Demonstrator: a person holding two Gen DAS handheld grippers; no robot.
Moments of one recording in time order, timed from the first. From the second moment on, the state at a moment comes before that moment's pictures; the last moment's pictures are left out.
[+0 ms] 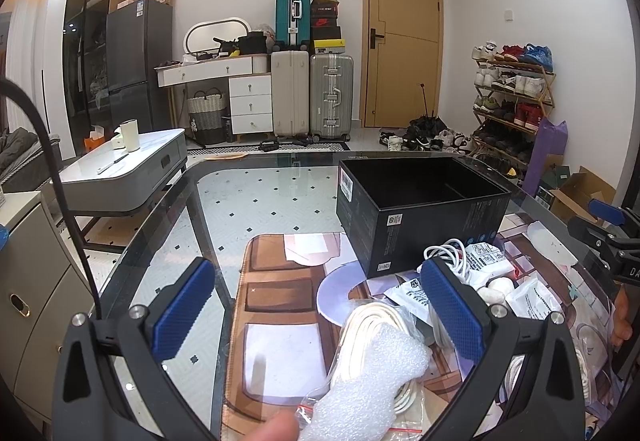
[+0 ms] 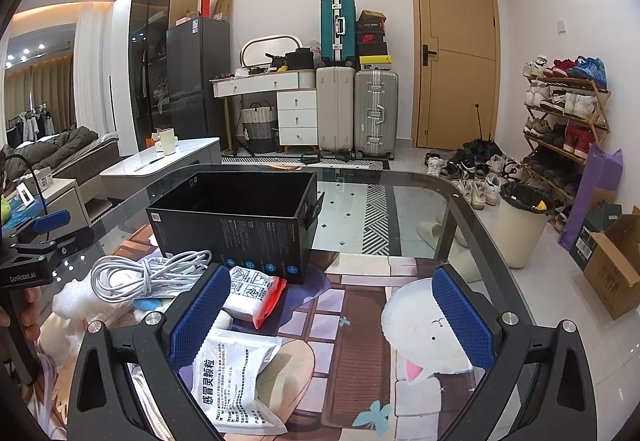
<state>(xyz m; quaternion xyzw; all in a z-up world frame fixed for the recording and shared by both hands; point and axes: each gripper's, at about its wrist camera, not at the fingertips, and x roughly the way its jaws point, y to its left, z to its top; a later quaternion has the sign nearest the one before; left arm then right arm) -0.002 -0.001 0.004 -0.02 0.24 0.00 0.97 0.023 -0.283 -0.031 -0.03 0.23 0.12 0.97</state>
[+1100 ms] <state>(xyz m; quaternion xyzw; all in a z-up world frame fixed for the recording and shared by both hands) -0.047 0.004 -0.005 -0.03 0.31 -0.01 0.95 -0.013 -0.273 -0.027 -0.03 0.31 0.21 0.93</state>
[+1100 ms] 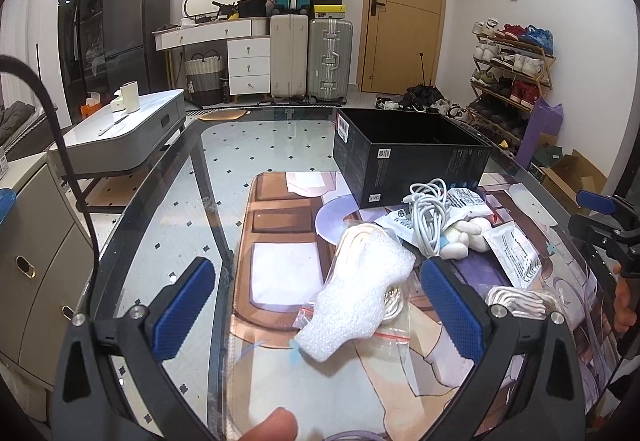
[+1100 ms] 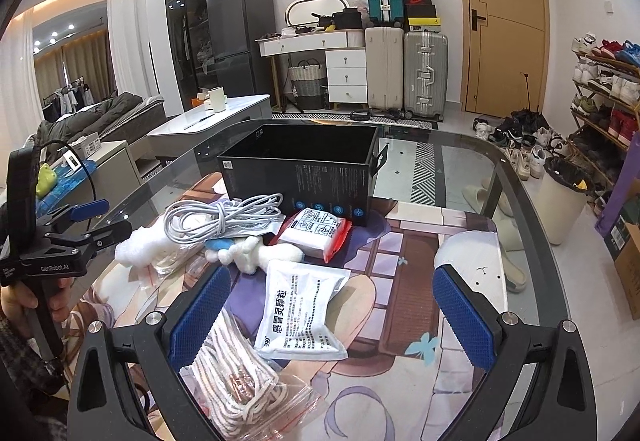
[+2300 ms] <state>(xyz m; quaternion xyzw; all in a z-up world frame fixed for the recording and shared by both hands) -0.027 0.004 -0.010 0.02 0.41 -0.14 0.90 -0.045 -0.234 -0.059 -0.11 0.42 0.33 0.84</state>
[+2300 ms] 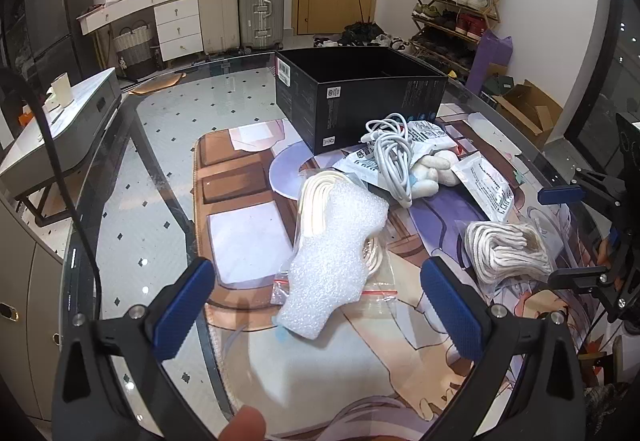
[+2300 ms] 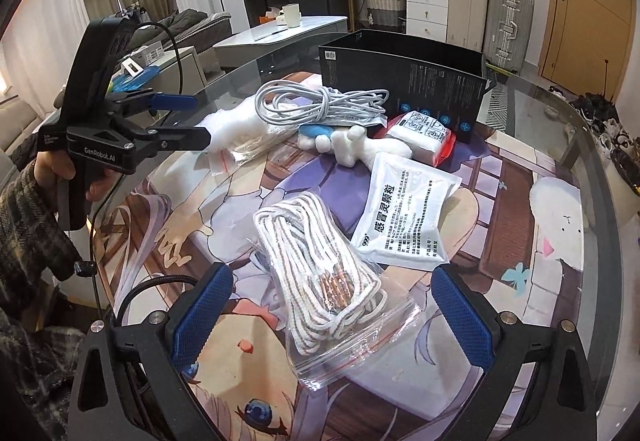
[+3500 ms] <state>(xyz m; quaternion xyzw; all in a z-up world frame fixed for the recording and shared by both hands) 0.000 -0.015 -0.025 0.07 0.45 -0.23 0.86 -0.015 -0.192 -0.083 -0.19 0.45 0.35 0.80</state>
